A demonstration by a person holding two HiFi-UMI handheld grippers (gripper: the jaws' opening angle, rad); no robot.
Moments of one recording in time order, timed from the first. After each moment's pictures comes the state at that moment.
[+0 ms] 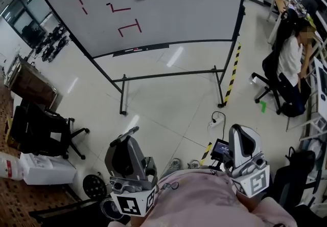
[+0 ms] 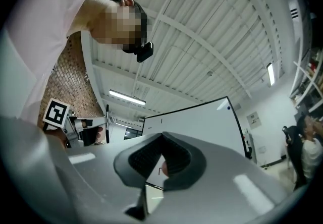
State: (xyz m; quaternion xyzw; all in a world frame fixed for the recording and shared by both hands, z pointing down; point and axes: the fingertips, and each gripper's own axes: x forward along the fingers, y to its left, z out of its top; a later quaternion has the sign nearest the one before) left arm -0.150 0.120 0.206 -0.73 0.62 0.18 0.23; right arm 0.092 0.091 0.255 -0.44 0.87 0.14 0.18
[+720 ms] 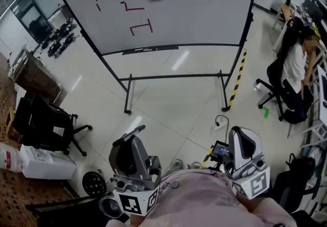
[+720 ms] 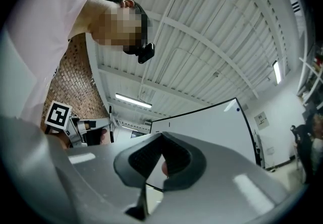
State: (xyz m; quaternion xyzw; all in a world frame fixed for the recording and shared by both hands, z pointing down) left arm -0.175 0.148 0.196 -0.72 0.61 0.22 0.22; right arm 0.056 0.113 0.239 -0.41 0.88 0.15 0.20
